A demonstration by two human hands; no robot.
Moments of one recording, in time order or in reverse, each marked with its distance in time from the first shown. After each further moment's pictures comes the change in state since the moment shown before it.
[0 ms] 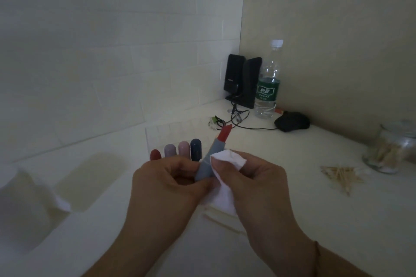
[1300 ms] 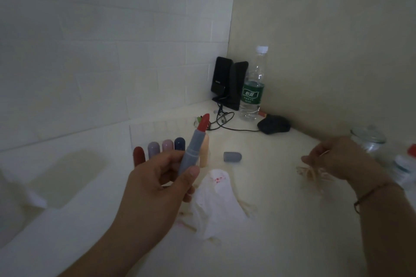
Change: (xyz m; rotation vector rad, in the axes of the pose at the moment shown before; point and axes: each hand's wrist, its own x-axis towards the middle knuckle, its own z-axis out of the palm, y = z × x) left_hand -0.005 -0.009 0.010 -0.253 -0.117 0.079; right_hand 0.095 -0.015 -0.193 -1.156 0.191 0.233
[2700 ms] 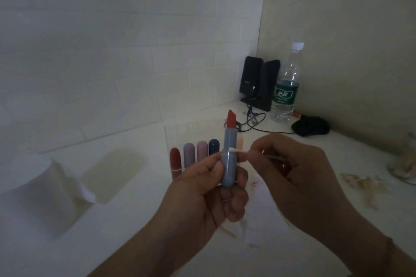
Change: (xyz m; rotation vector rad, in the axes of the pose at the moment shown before) left_hand 0.001 0.015 -0.003 -0.955 -0.354 -0.406; right_hand -0.112 -0.120 0.058 0.398 0.140 -0.891
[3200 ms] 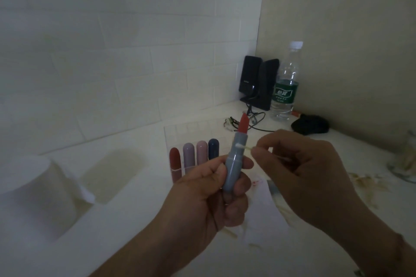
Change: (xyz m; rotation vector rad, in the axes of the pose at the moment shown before) left_hand 0.000 -0.003 -0.005 -0.018 -0.095 -0.050; right_hand 0.001 0.004 -0.006 0.029 0.034 -0.003
